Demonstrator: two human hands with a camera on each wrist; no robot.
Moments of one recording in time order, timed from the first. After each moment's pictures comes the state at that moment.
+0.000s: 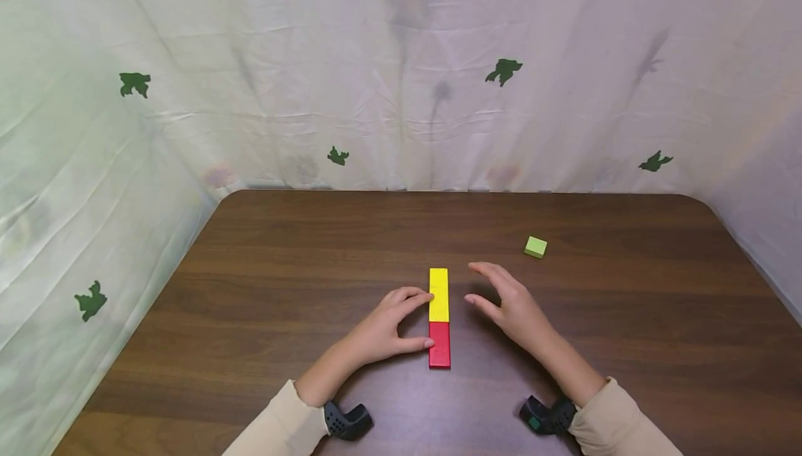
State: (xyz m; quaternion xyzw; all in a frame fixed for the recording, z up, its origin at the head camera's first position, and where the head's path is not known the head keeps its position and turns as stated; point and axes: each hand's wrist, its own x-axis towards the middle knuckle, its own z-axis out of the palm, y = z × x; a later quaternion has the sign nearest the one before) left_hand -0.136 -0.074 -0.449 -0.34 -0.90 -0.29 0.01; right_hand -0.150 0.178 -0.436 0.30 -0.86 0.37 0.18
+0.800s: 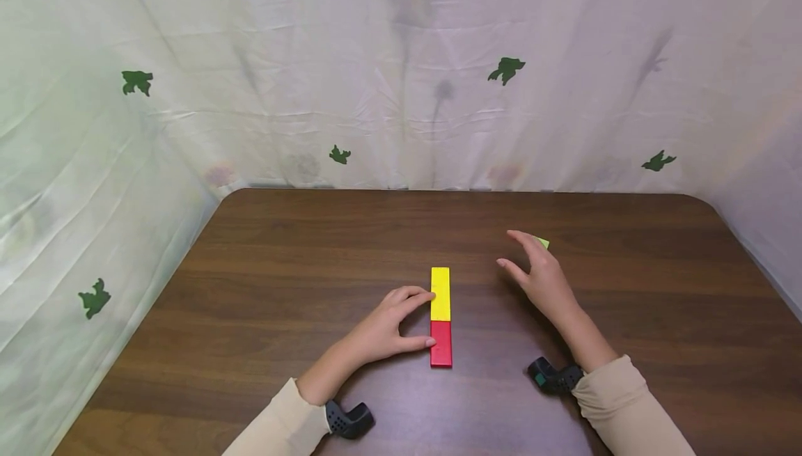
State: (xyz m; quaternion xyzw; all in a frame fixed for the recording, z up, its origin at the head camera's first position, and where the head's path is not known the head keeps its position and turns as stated) left_hand -0.135 -0.073 -0.446 -0.34 -0.89 -0.29 0.01; right_hand -0.188 0.216 -0.436 0.22 -0.88 0.34 0.23
